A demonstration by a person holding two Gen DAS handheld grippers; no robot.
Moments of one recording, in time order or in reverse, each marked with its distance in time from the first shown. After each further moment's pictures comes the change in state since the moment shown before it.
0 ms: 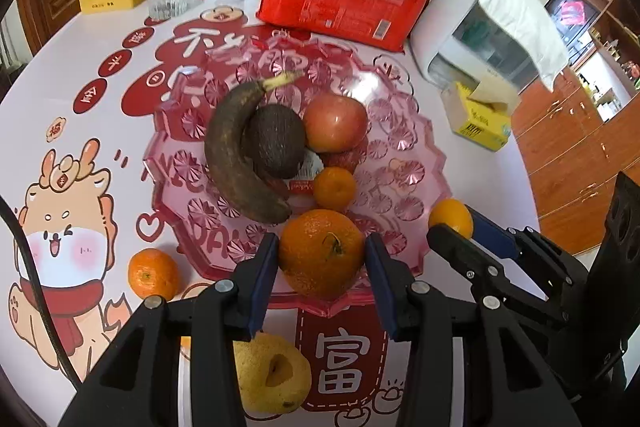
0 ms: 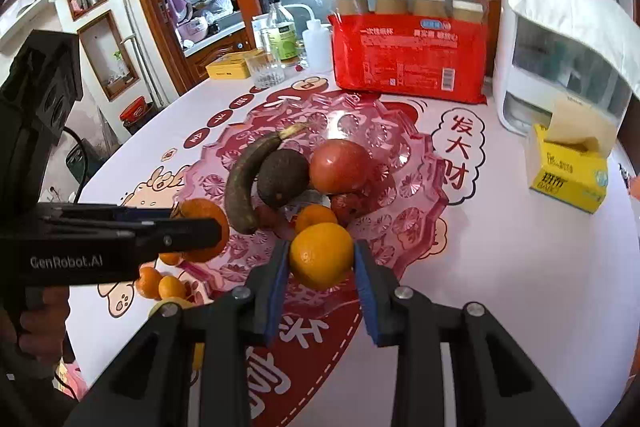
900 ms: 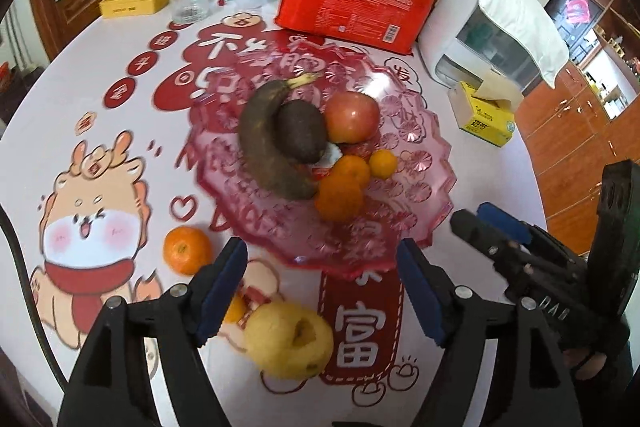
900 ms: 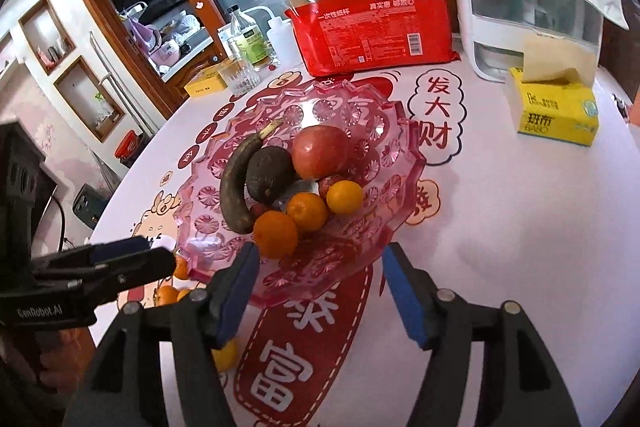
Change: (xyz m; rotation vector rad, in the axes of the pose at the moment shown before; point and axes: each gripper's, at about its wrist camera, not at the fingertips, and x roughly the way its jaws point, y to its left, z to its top) left arm -0.039 0.012 -0.025 -0.004 -0.029 0.052; right arm -0.012 -0.020 -0.007 0.217 0.037 0.028
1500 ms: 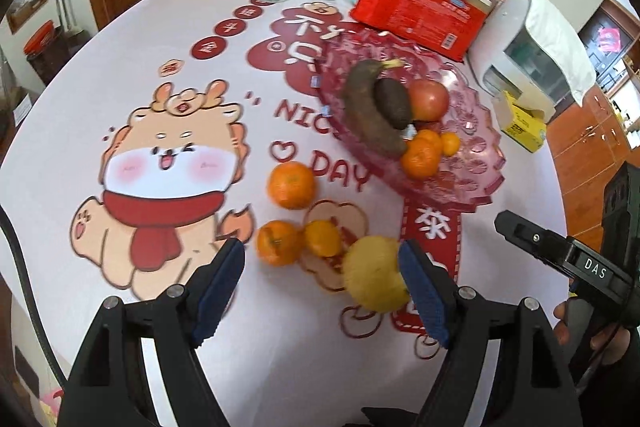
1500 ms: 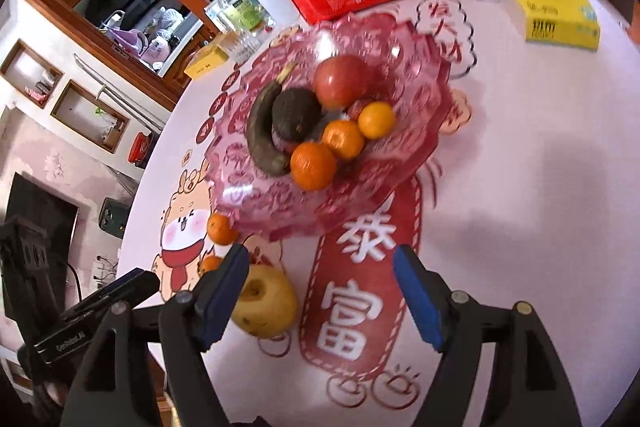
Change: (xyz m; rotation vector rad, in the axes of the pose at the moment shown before) left arm -0.040 0.076 -0.052 -0.112 -0.005 0.085; right arm 0.009 0.024 -0.035 0.201 0.160 0.083
